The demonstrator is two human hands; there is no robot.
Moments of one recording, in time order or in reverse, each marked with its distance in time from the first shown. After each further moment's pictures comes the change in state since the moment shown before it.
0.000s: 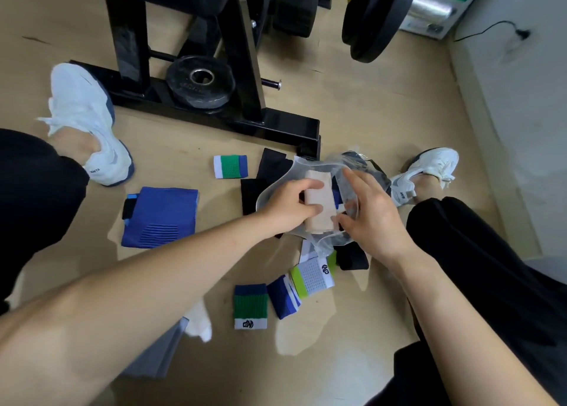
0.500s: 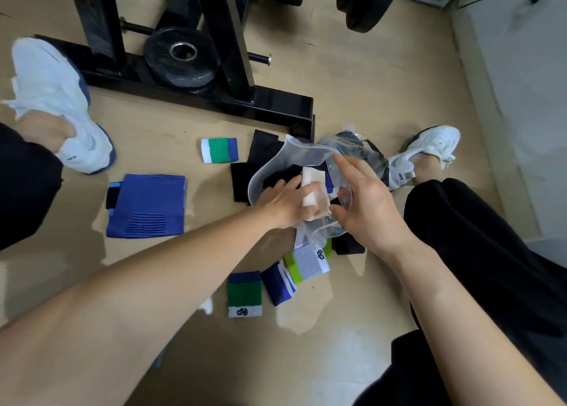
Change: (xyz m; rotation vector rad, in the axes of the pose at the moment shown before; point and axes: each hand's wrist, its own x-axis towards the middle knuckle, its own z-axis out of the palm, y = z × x) left_hand 0.034 -0.046 0.037 0.706 -0.292 0.023; right_hand -0.004 0.004 0.003 -0.012 -0.043 0.002
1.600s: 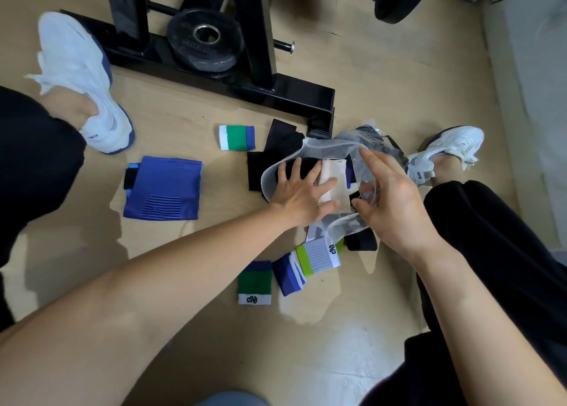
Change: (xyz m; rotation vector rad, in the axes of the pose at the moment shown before) left_hand -0.008 0.004 0.007 0.175 0.085 -0.036; right_hand -0.002 -0.002 -0.003 0.022 -0.001 0.015
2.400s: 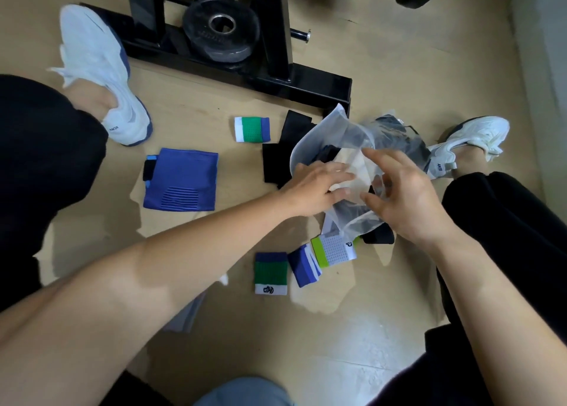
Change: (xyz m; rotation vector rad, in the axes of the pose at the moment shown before) left_hand -0.014 -0.018 -0.014 -0.361 0.141 0.219; right_hand 0.003 -0.002 0.007 0.000 -0.038 -0.048
